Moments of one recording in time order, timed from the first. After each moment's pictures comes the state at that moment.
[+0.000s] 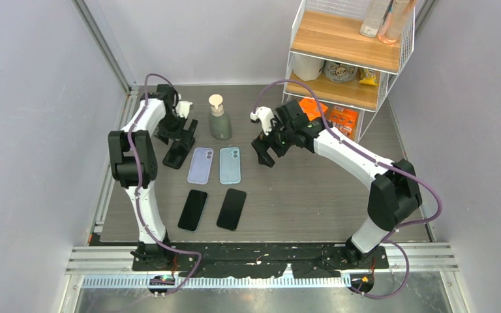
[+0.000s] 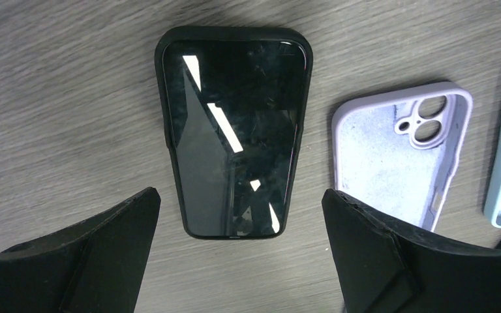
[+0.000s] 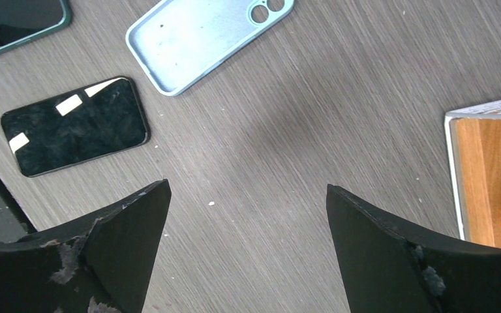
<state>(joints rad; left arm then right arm) 0.01 2.08 1.71 -0.98 0.12 0.31 0.61 1.64 1.34 -0.56 -0.30 -0.28</state>
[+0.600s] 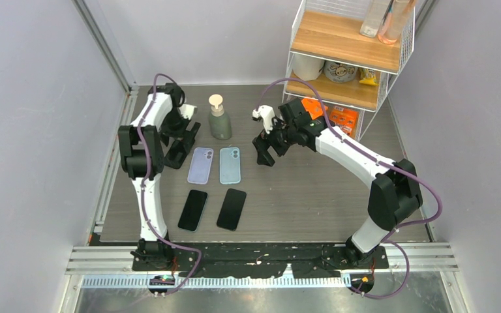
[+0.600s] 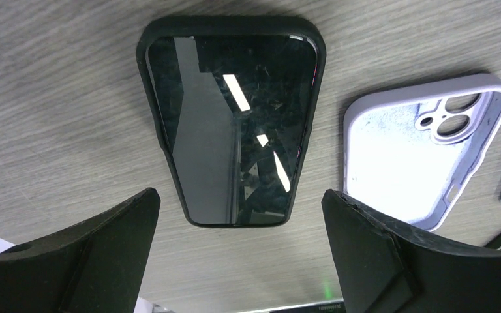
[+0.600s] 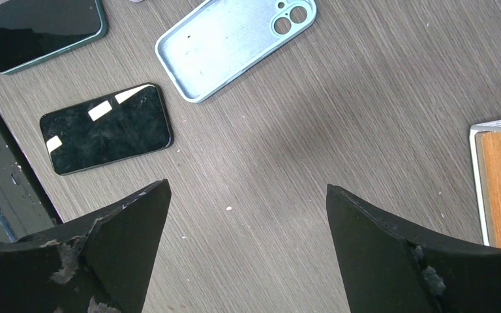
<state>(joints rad) -0.03 2.26 1.94 -1.21 0.04 0.31 0.58 1.64 1.34 -0.56 -0.41 -0.25</state>
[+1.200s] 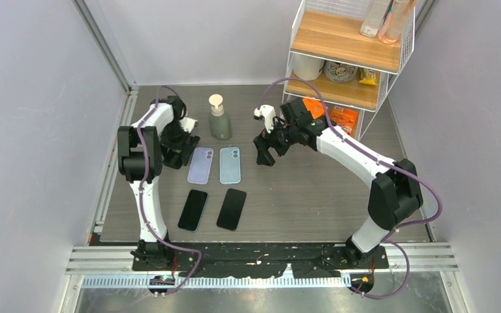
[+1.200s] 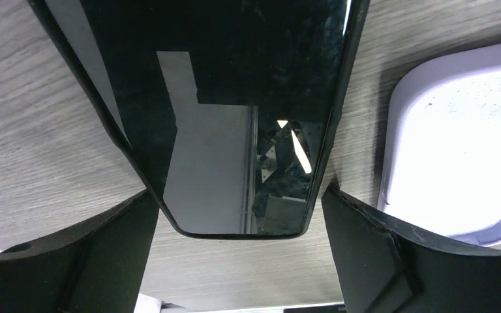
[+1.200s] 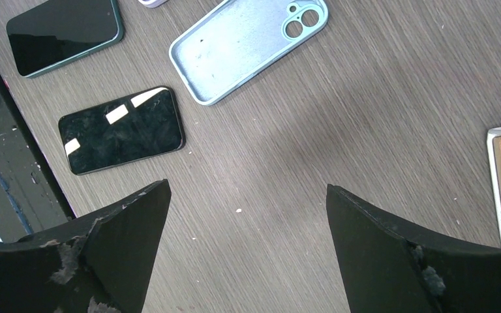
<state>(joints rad) -0.03 2.20 1.71 -1.08 0.00 0.36 0.56 1.64 1.34 -0.55 -0.46 -0.23</state>
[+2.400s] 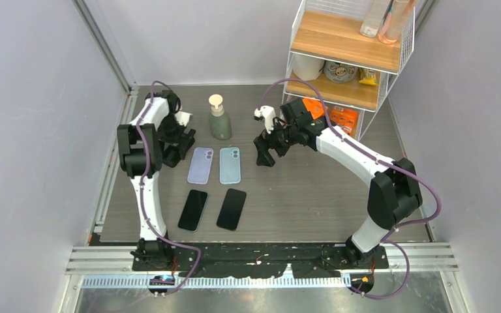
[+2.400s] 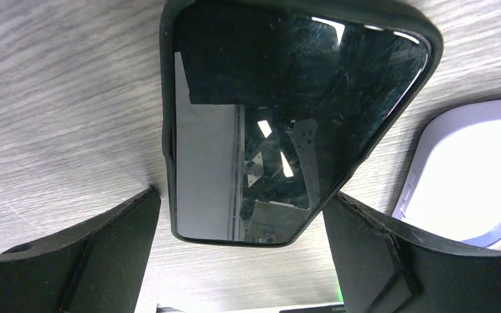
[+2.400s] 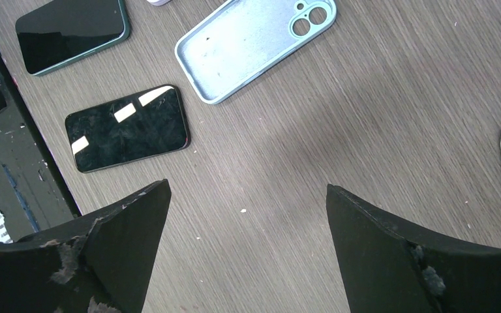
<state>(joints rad) 0.01 2.29 1.88 -1.17 0.01 0.35 0.56 1.64 1.33 -0.55 -0.49 -0.23</state>
